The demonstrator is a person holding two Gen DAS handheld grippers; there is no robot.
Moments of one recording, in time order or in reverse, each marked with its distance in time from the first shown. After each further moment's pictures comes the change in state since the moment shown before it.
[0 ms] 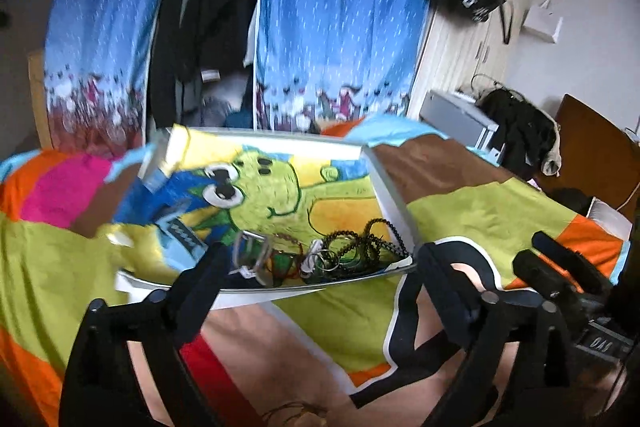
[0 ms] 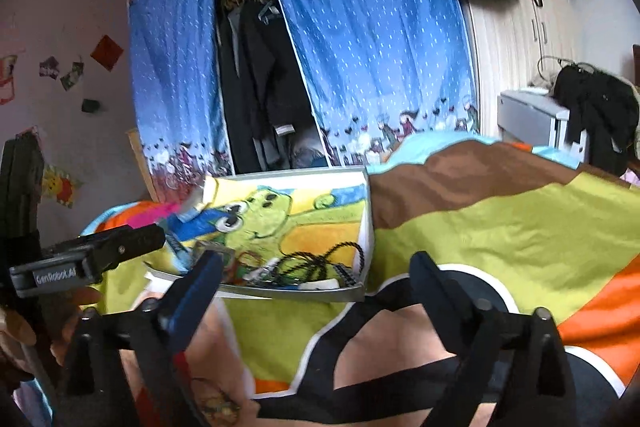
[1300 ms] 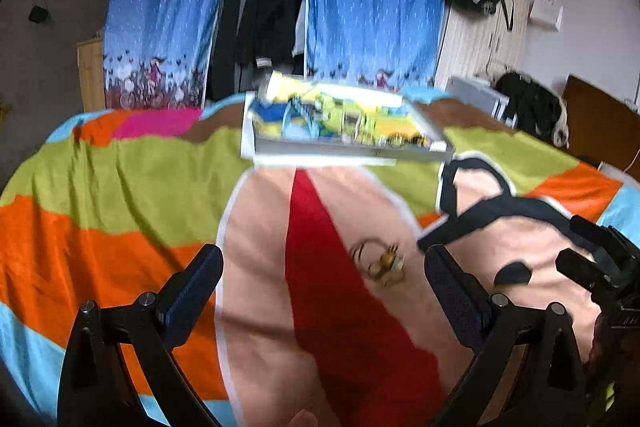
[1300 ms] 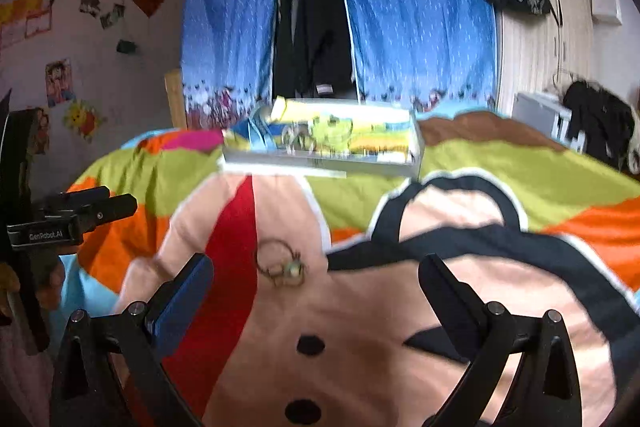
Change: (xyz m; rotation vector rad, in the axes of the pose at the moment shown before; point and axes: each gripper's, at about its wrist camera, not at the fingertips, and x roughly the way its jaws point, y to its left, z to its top) left arm -0.138 0.051 -0.167 0.005 0.025 0.100; right arm -0.089 0.095 -0.136 -0.142 0.113 0.009
